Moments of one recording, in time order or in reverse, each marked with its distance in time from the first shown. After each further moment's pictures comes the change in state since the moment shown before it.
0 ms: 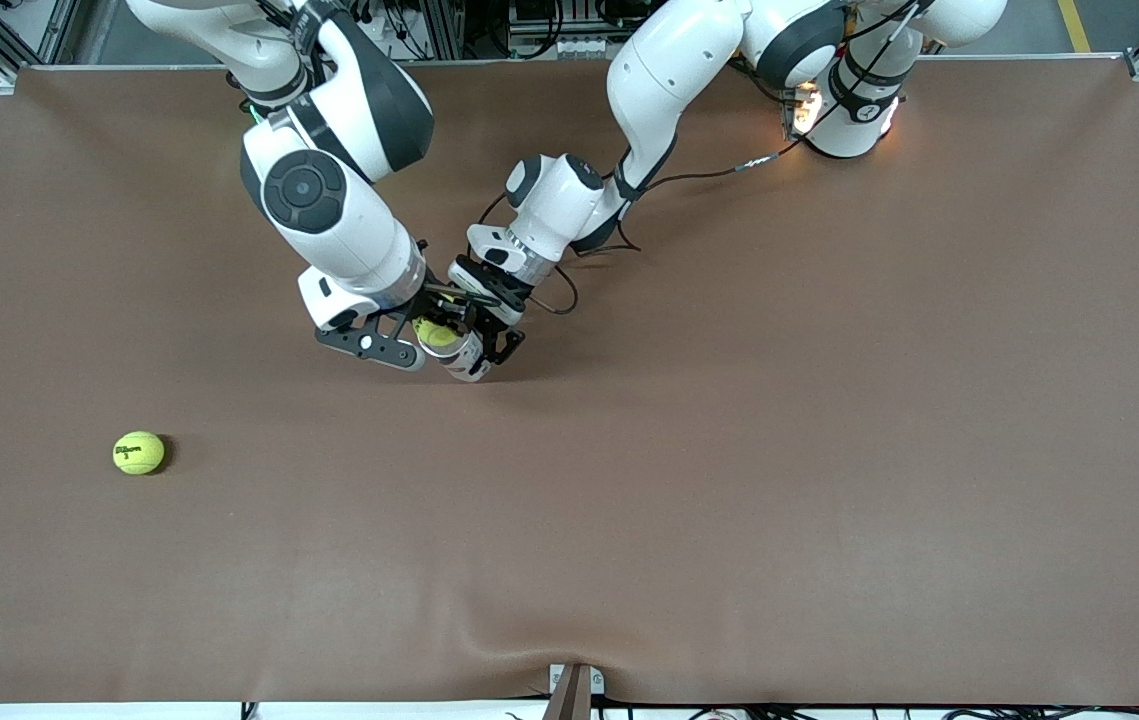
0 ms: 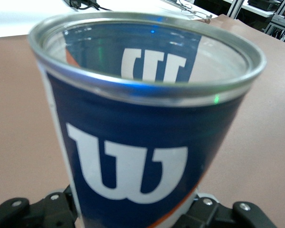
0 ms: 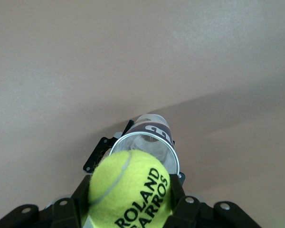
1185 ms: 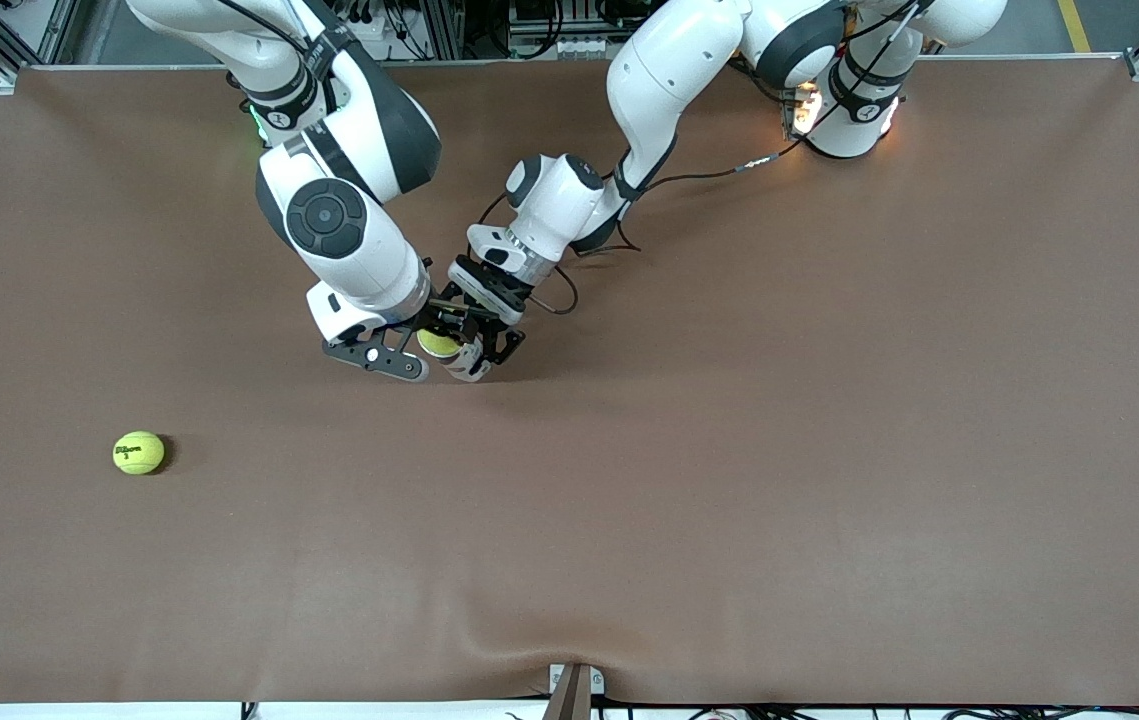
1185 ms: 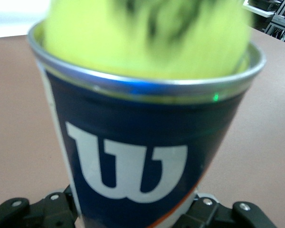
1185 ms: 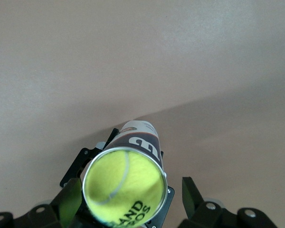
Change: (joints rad) left arm 0.000 0.001 0.000 0.001 0.000 0.002 0.000; right arm 0.000 0.026 -0.004 -0.019 -0.045 0.021 0.003
